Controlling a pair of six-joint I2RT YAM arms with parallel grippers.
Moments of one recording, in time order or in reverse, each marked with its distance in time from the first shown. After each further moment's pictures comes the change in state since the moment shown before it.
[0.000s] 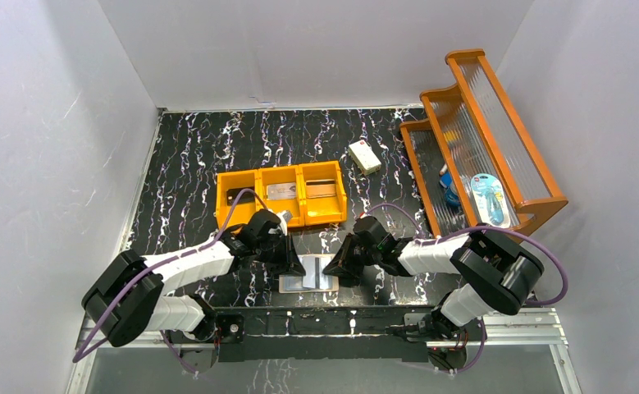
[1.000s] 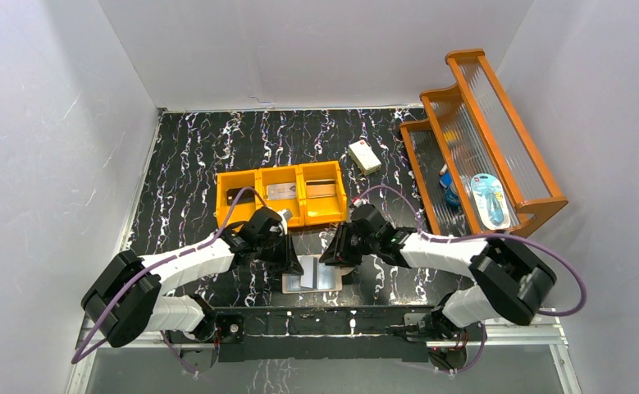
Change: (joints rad) left arm 0.000 -0.004 0.049 -0.102 -0.035 0.034; right arm -0.002 -0.124 0.126 -0.188 0.031 -0.185
